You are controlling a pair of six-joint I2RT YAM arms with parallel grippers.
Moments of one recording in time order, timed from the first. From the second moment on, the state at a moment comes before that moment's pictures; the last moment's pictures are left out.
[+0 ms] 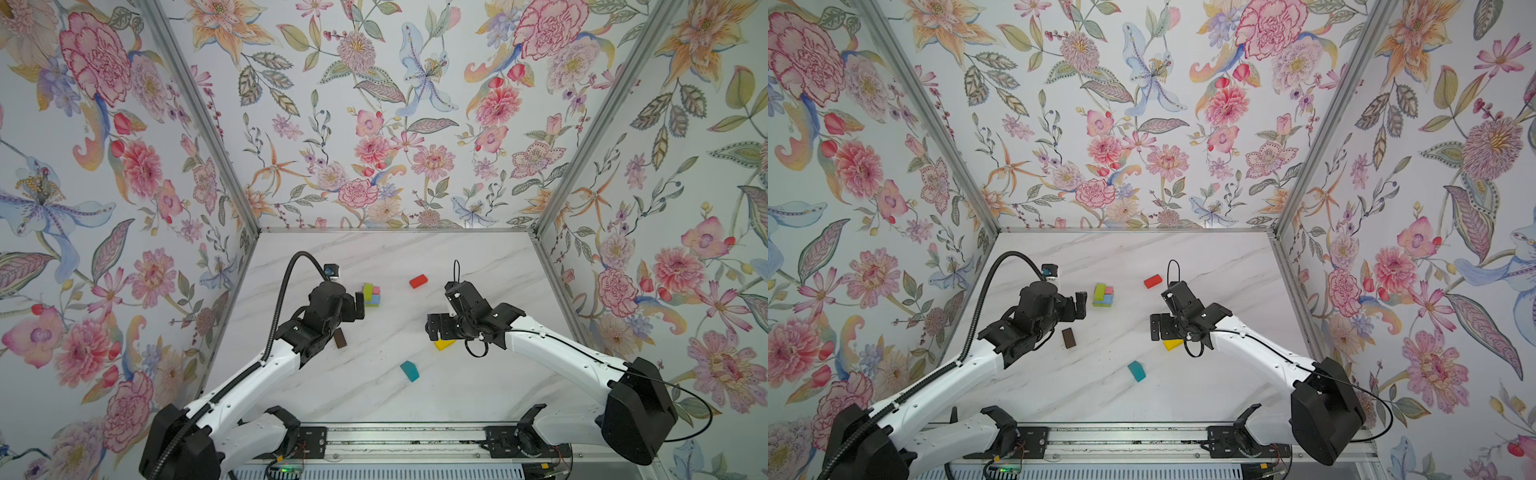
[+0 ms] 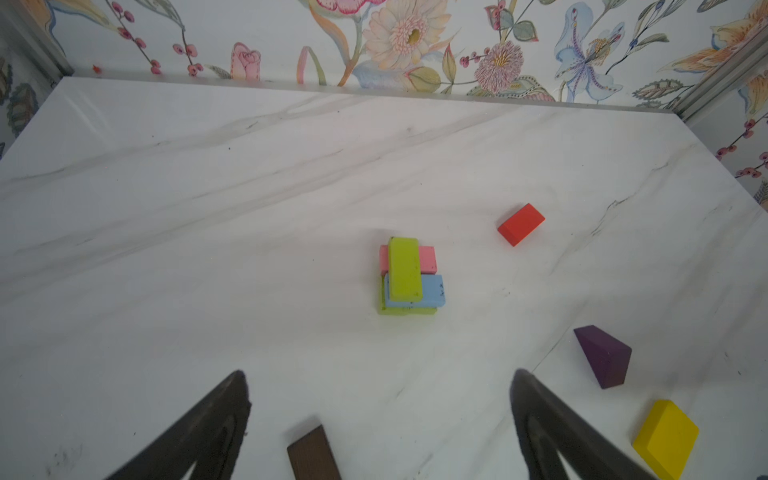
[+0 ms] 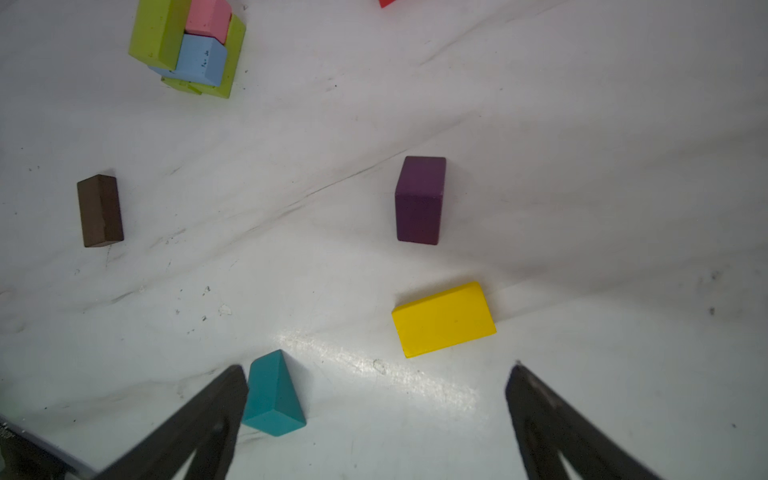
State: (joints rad) left arm -0.57 1.04 0.72 -0.28 -0.30 -0.37; right arm 0.72 1.34 0.95 -0.62 0.04 0.52
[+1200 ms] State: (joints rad) left arm -0.57 0.74 0.37 -0.30 -0.21 -0.49; right arm 1.03 1.49 1.21 -0.85 0.28 0.65
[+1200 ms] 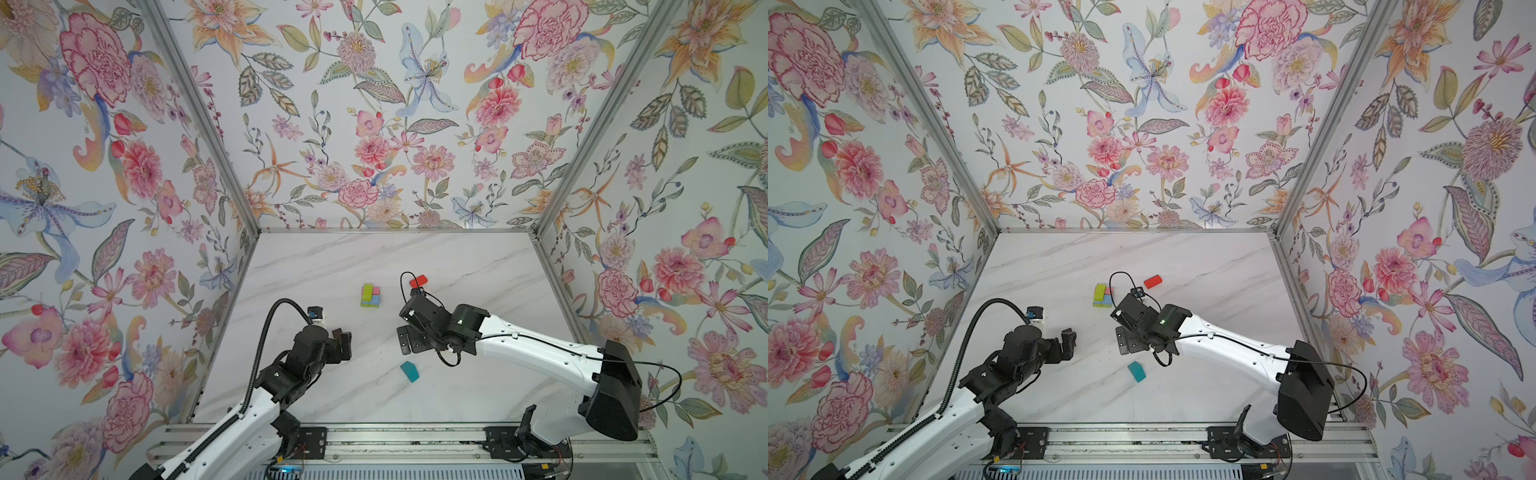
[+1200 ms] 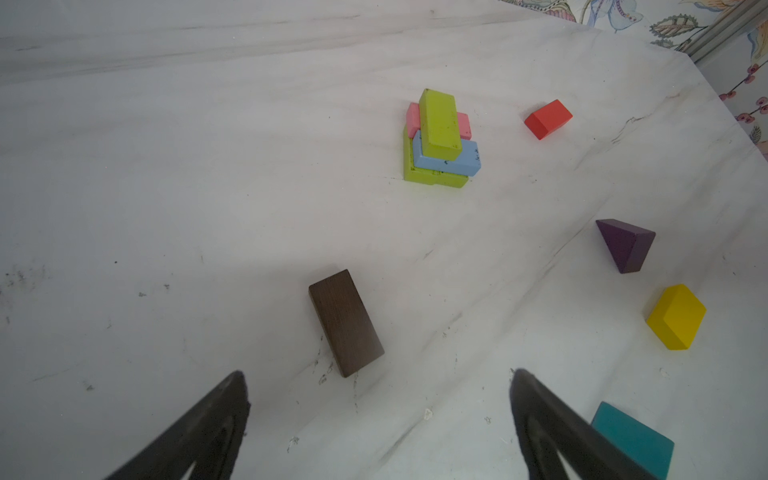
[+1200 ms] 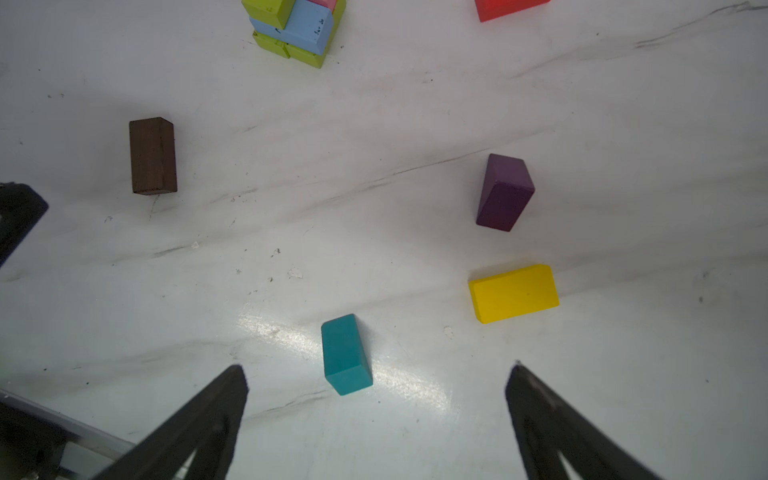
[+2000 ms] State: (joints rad) left arm -0.57 1.10 0.35 -0.19 -0.24 -0.56; right arm 0.85 1.51 1.08 -0.70 0.21 0.51
